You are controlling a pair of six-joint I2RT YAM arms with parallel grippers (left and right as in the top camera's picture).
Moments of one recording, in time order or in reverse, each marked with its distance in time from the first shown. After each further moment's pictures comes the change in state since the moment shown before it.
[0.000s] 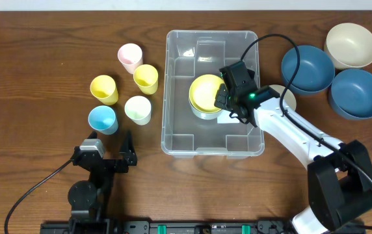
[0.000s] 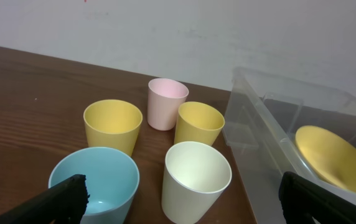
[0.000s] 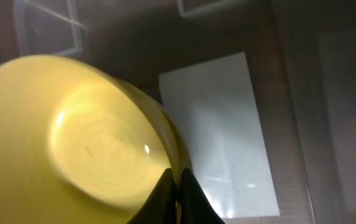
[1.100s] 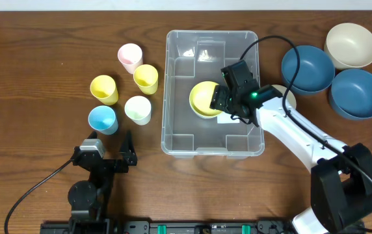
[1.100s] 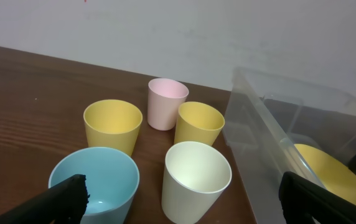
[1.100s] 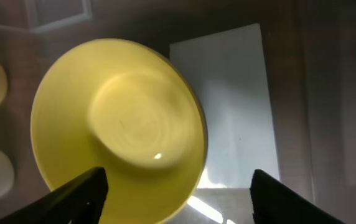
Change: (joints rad) left arm 0.000 0.000 0.000 0.000 0.000 0.000; right arm -0.009 -0.019 0.039 -0.095 -0.084 -0.050
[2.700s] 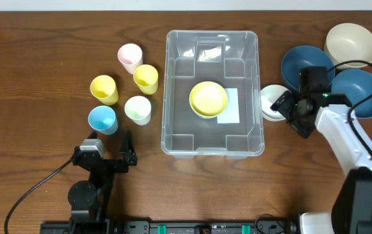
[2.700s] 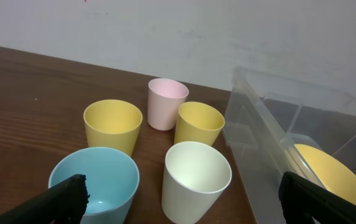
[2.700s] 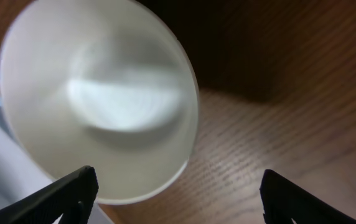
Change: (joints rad) left arm 0.000 0.000 0.000 0.000 0.000 0.000; right arm -0.472 -0.134 -0.189 -0.129 -0.006 0.063
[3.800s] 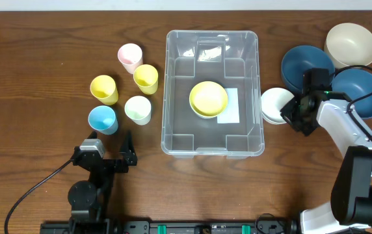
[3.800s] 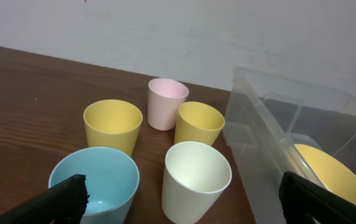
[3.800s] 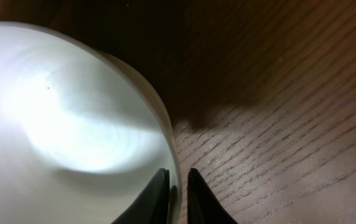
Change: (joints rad) left arm 0.000 0.000 0.000 0.000 0.000 0.000; right arm -0.063 0.102 -0.003 0.036 -0.007 -0.006
